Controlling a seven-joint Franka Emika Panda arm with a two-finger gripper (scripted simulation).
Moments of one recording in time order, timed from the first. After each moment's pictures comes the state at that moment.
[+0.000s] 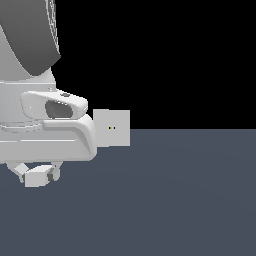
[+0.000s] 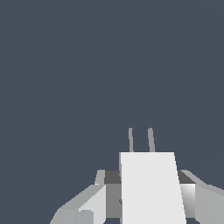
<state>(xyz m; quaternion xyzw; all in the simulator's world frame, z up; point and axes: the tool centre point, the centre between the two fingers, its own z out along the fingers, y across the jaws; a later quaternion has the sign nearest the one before) -0.069 0.157 0.015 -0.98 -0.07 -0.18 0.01</state>
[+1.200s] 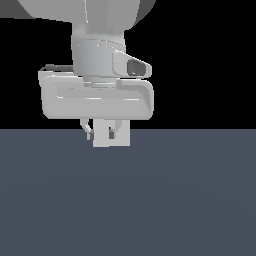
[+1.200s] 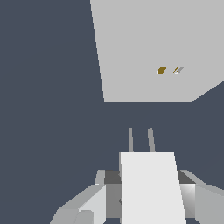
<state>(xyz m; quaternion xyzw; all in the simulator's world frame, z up) -0.031 0.054 0.086 -0.98 -0.06 -0.18 0.01</state>
